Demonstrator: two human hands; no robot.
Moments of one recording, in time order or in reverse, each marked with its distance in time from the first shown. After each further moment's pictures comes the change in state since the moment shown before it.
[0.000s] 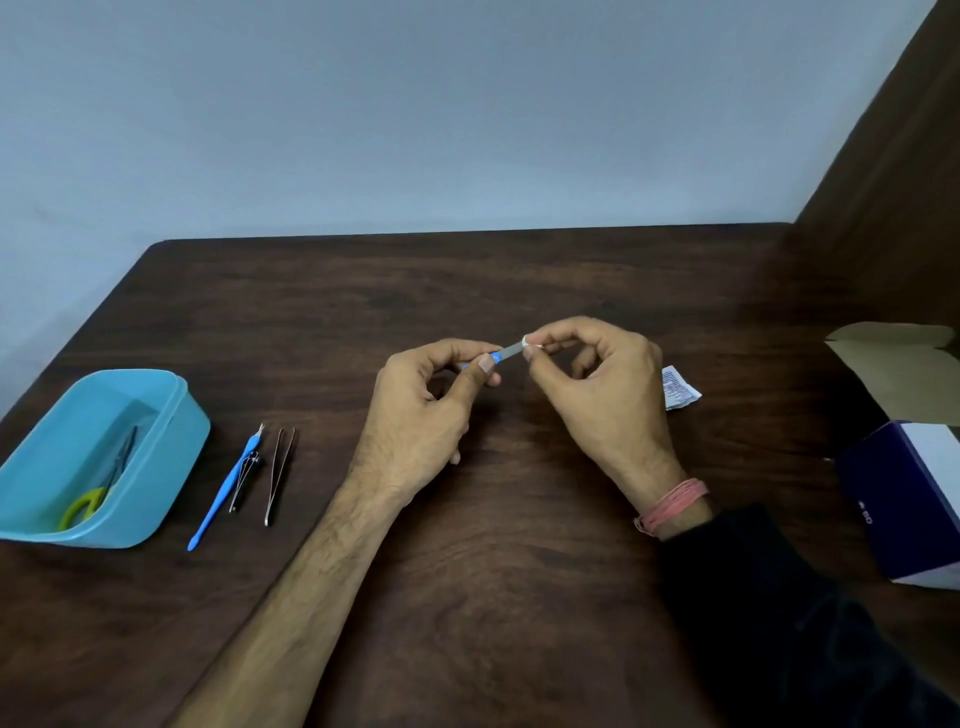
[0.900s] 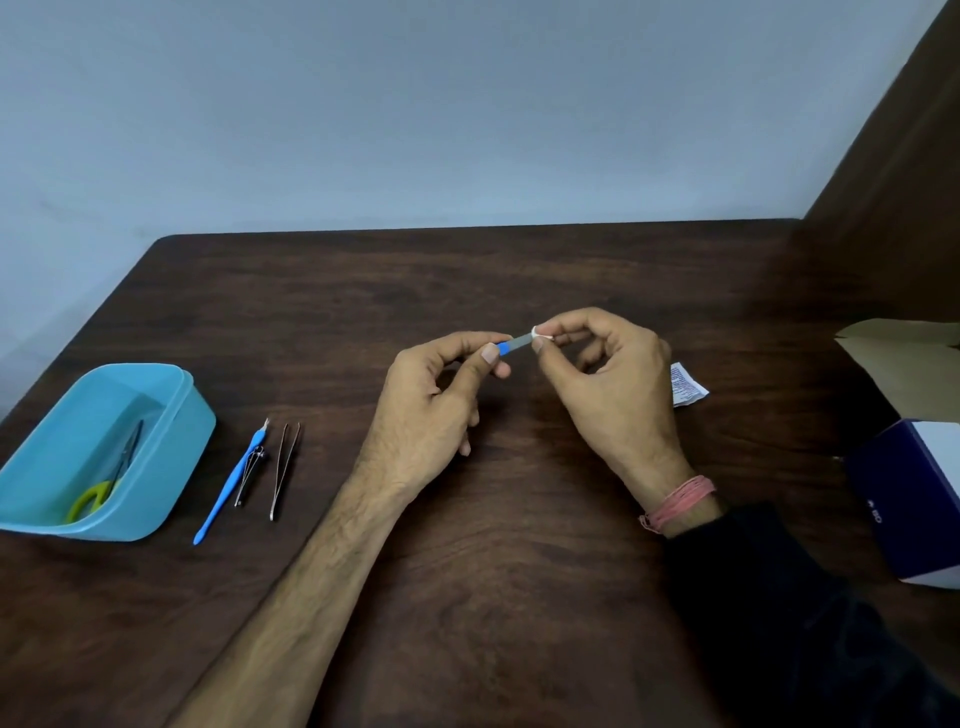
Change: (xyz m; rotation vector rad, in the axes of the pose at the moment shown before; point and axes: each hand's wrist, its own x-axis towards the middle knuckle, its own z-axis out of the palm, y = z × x) left_hand 0.000 0.001 -0.001 -0.045 -0.063 0.027; right_hand 0.001 0.000 0.000 0.014 0.004 0.031
